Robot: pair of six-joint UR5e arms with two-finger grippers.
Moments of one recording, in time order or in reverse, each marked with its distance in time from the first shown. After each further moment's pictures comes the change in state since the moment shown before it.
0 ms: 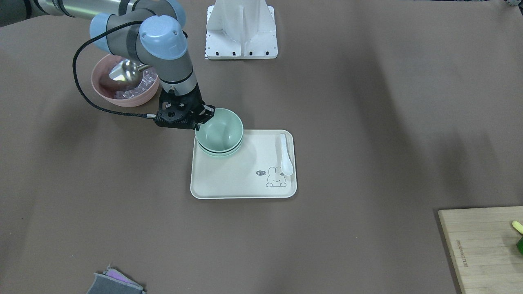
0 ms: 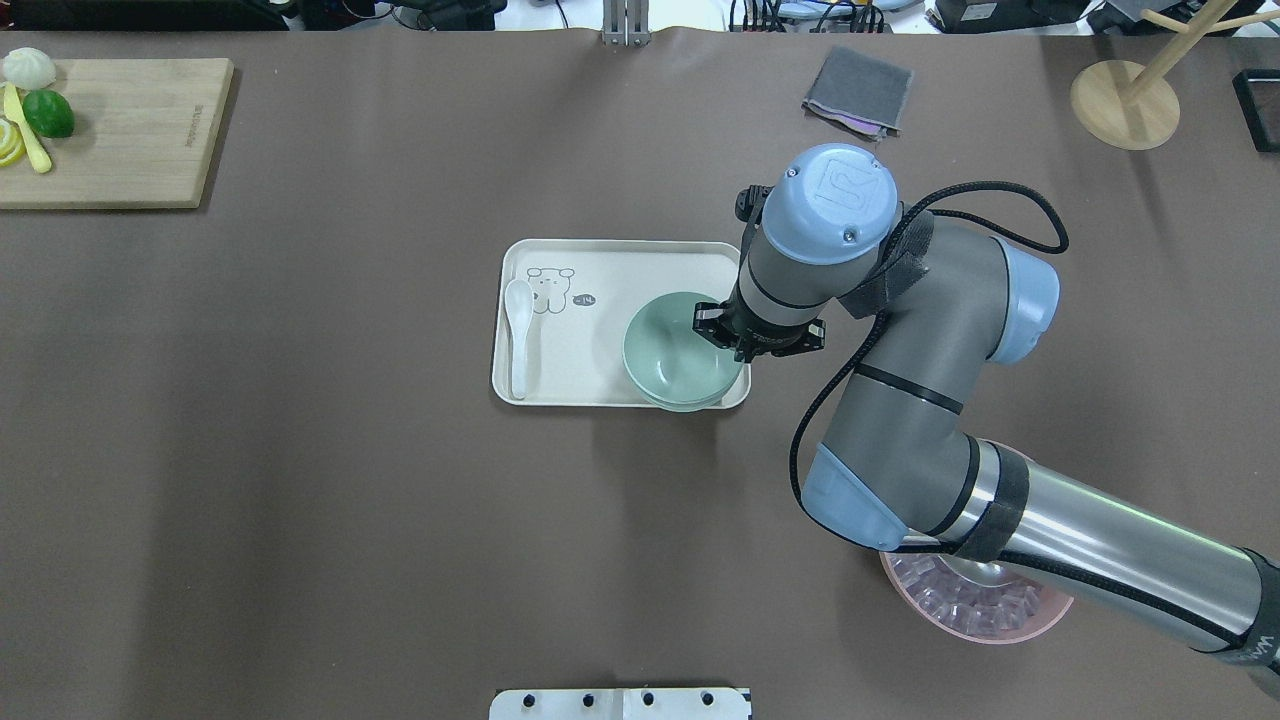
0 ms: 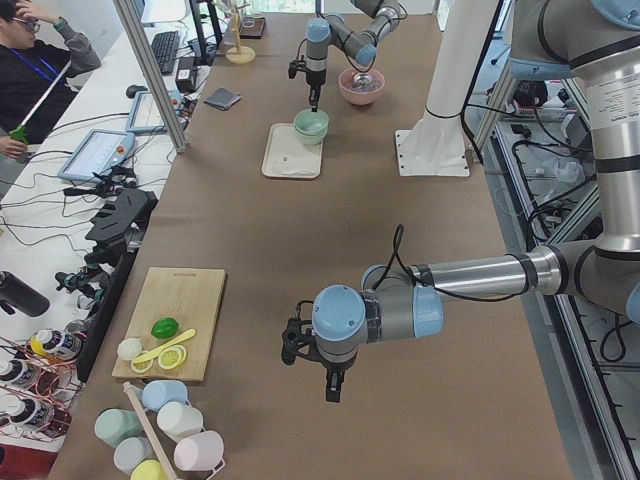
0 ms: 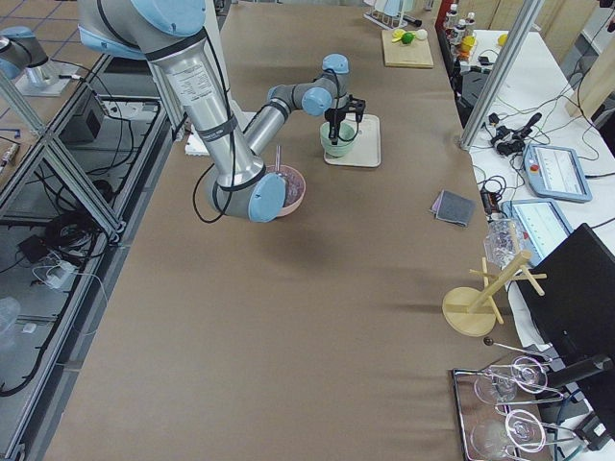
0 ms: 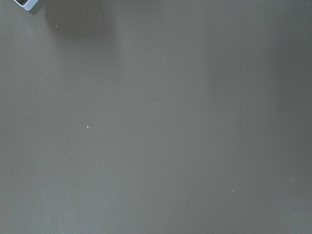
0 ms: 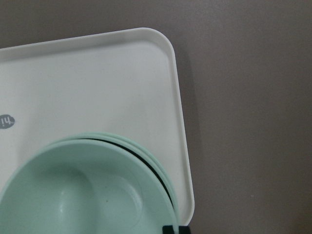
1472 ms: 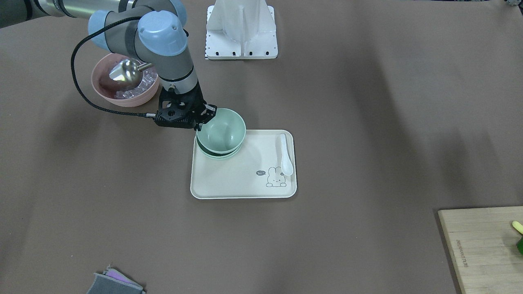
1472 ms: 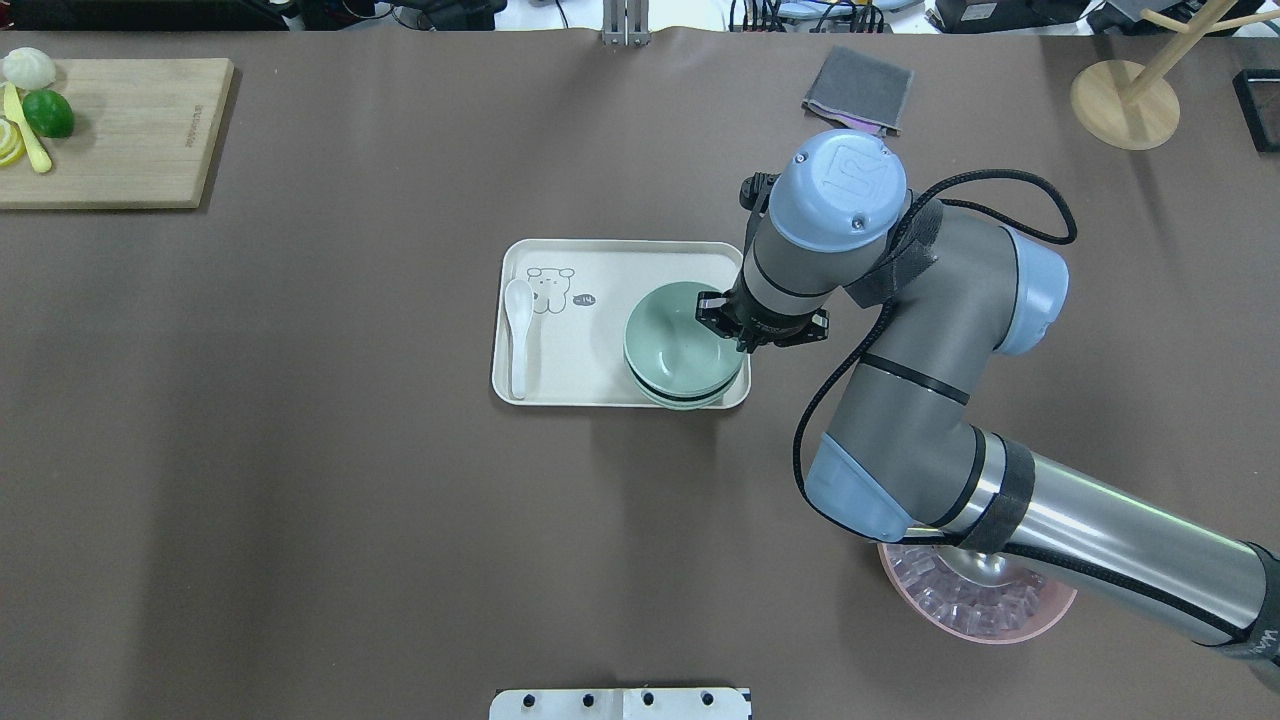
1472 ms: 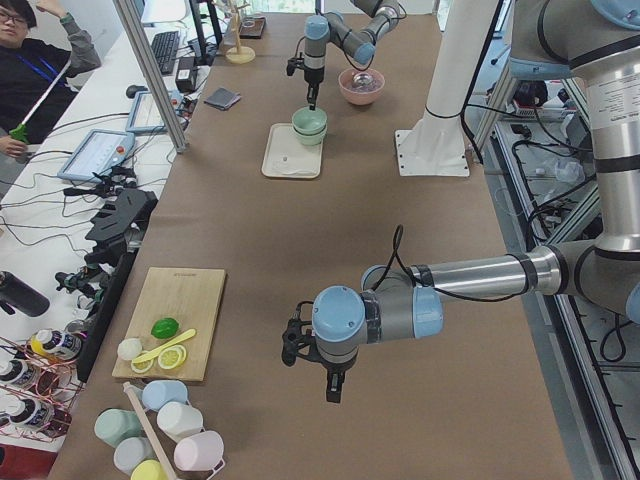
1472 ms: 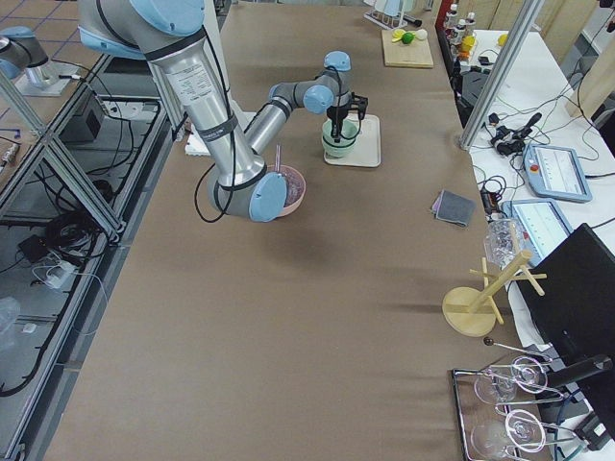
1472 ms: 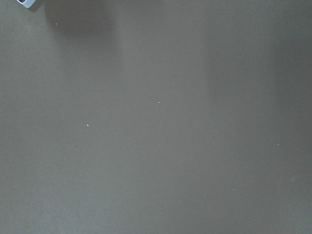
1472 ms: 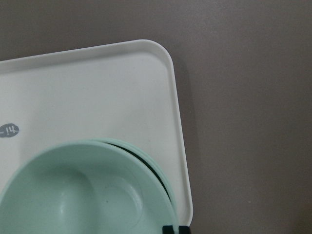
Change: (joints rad) left arm 0.002 0.000 0.006 0.004 0.000 0.000; right arm 0.014 0.000 0.007 -0.002 0.001 -0.002
